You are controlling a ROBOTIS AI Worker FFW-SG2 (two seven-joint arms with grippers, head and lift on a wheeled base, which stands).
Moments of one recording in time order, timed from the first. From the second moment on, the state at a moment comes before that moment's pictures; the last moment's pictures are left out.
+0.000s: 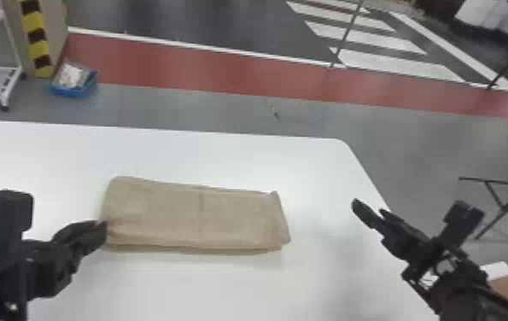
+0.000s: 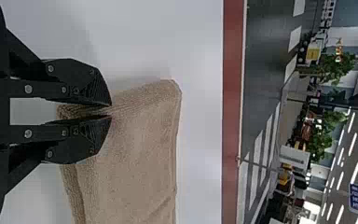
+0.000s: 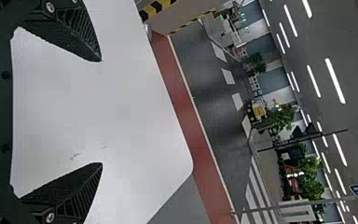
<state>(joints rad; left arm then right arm) 0.14 0.32 -0.25 -1.94 0.42 0.65 -0.04 0.16 -0.10 -0.68 -1.82 -0.33 0.62 0.52</state>
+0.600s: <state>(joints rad) 0.22 0.33 -0.15 -2.01 0.43 0.62 -0.07 0.16 -0.09 -0.61 -1.87 -0.33 0.72 0.52</state>
